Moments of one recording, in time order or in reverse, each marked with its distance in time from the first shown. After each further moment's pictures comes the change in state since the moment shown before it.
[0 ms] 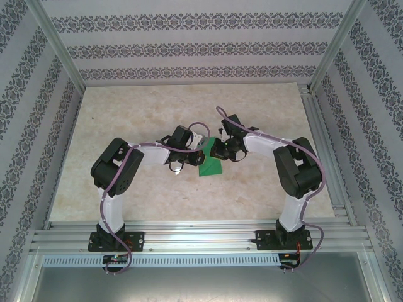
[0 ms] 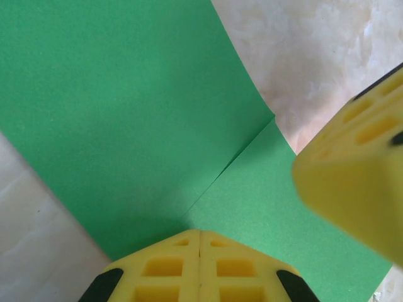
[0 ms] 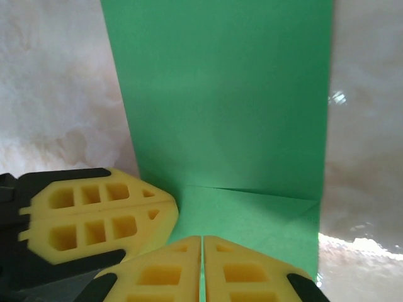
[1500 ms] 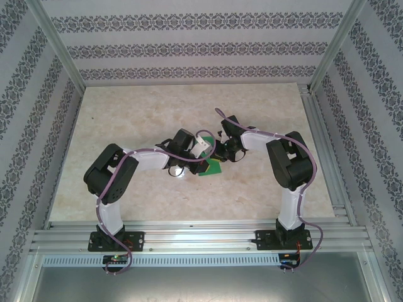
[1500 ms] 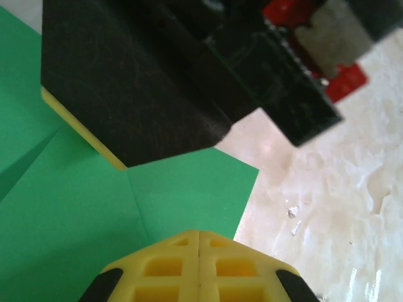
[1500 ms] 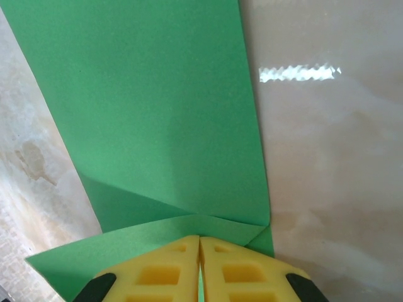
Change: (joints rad) left arm -0.063 -0.102 -0.055 -0.039 0.121 0.221; right arm -0.018 0.106 0.042 -0.011 -0.051 -0.020
